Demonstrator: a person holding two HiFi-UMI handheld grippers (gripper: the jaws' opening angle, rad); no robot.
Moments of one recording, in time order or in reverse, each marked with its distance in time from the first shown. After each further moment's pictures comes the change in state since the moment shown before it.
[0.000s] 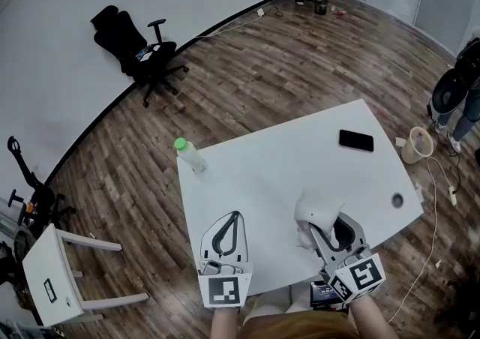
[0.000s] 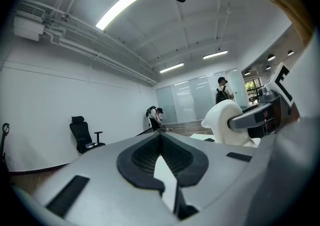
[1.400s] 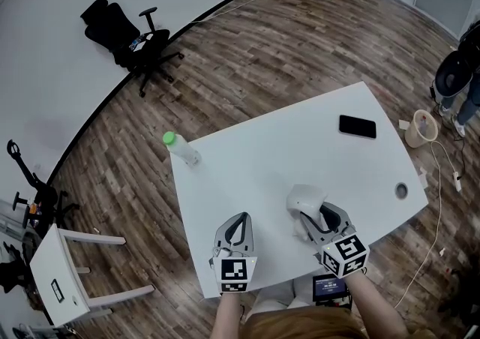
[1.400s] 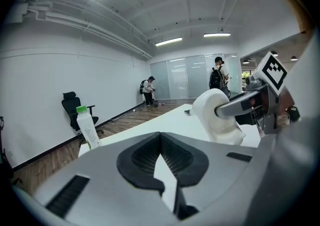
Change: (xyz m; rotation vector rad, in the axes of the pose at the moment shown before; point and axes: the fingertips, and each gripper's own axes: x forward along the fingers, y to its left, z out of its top) left arm 0.033 -0.034 -0.139 0.019 0.305 -0.102; right arm 0.042 -0.038 -0.117 0.073 0.236 0.053
